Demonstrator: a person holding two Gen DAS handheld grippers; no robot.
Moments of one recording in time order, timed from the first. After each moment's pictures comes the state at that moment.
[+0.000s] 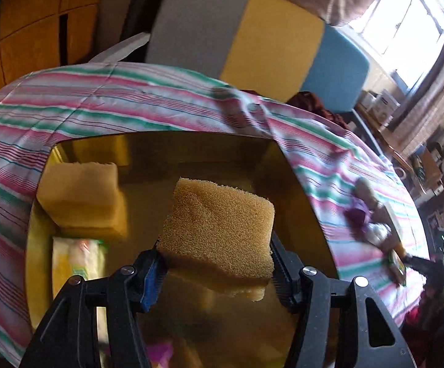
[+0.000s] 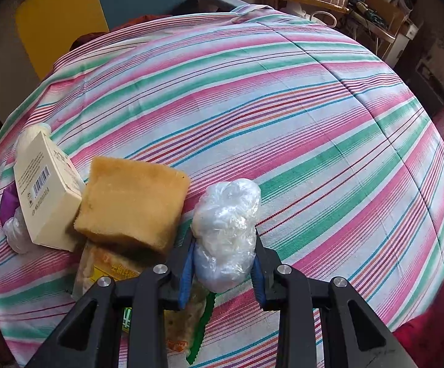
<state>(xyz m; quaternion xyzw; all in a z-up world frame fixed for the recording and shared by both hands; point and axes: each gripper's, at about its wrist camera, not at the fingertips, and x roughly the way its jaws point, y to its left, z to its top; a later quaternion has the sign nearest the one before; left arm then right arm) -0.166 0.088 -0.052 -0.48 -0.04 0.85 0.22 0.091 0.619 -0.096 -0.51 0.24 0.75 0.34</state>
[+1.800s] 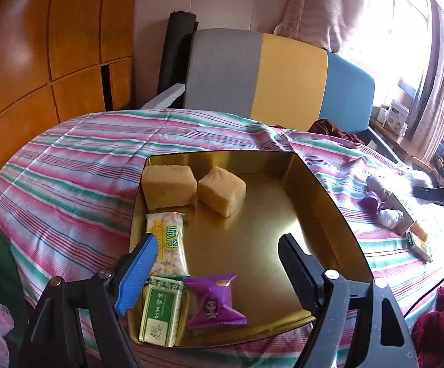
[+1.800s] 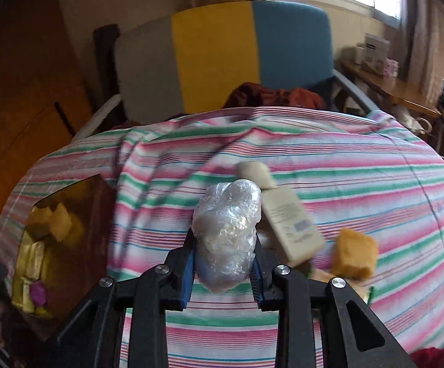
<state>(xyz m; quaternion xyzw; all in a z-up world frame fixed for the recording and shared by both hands) -0.055 0.021 -0.015 -0.37 0.00 0.92 0.15 0.008 0.420 0.016 -0.40 0.13 0.90 0.12</state>
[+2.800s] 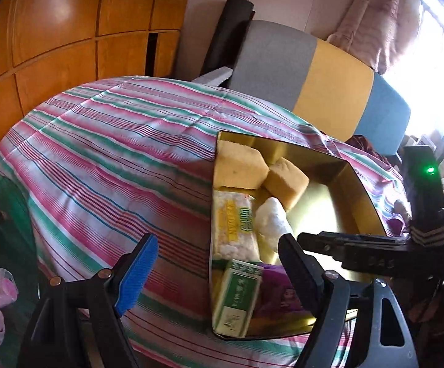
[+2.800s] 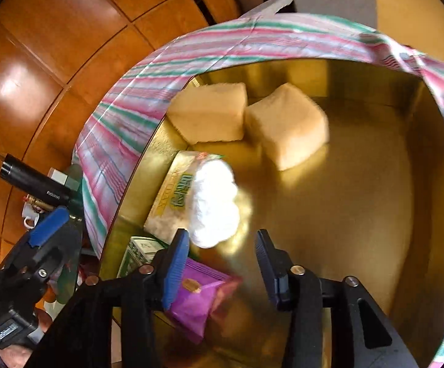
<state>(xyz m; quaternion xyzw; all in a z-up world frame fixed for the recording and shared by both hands) -0.071 -0.057 -0.039 -0.41 -0.07 0.90 0.09 -0.122 0.158 -0.083 -0.52 0.12 0.82 -0.18</state>
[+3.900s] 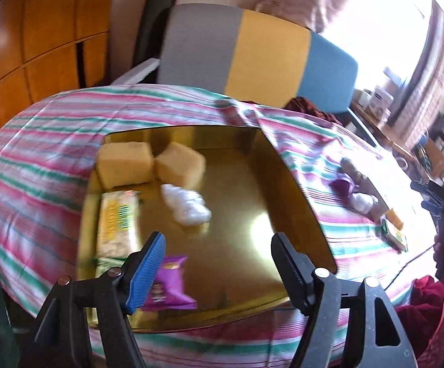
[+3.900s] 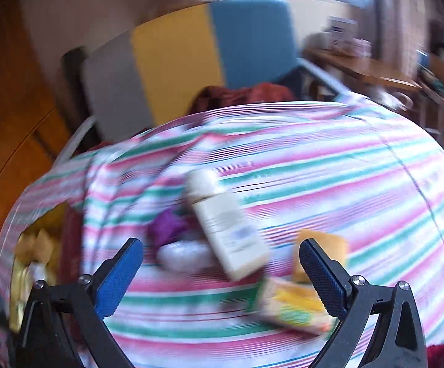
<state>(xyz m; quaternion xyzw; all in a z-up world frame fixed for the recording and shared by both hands) -0.052 0.066 -0.013 -0.43 0.00 0.88 0.22 0.047 0.519 0.001 -0.37 0.20 0.88 0.22</state>
